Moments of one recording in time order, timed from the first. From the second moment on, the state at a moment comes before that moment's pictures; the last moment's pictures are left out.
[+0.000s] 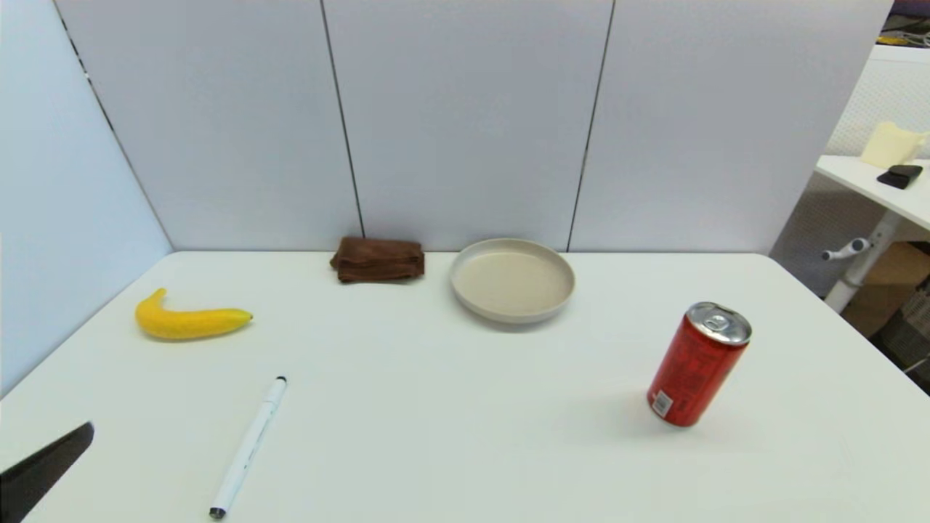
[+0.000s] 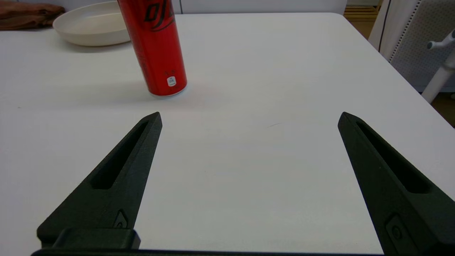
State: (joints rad) left arm -0.10 0.60 -0.48 0.09 -0.06 0.07; right arm 0.00 0.00 0.00 0.00 0.00 0.01
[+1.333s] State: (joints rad) left arm -0.32 1.54 -0.77 0.22 0.11 -0.09; right arm 0.00 0.00 0.00 0.00 0.00 0.01
